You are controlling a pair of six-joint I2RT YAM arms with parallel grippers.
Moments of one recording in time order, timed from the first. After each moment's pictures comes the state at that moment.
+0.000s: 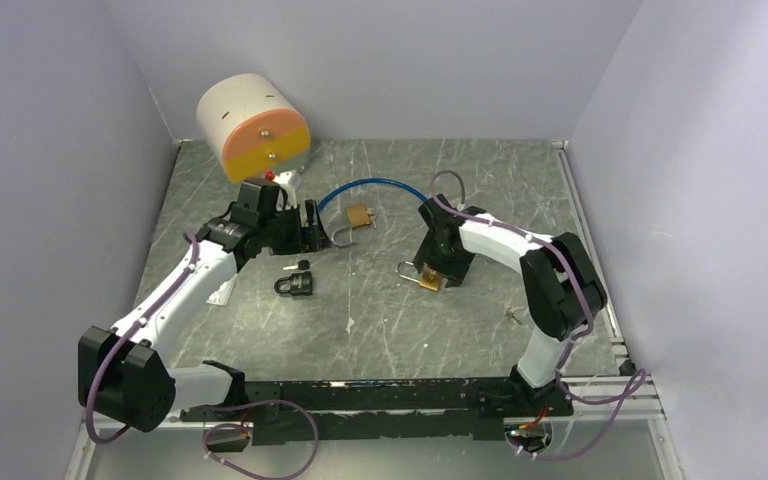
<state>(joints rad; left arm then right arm) -0.36 1.25 1.02 -0.54 0.22 -0.43 0.52 1.75 1.10 -0.69 0.13 1.01</state>
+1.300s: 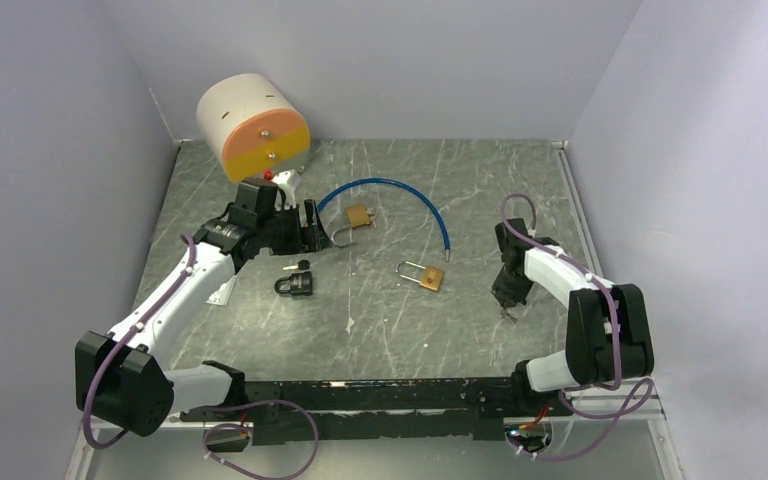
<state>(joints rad) -0.36 1.23 1.02 -0.54 0.24 -0.44 0.12 1.42 0.73 -0.72 0.26 0.72</state>
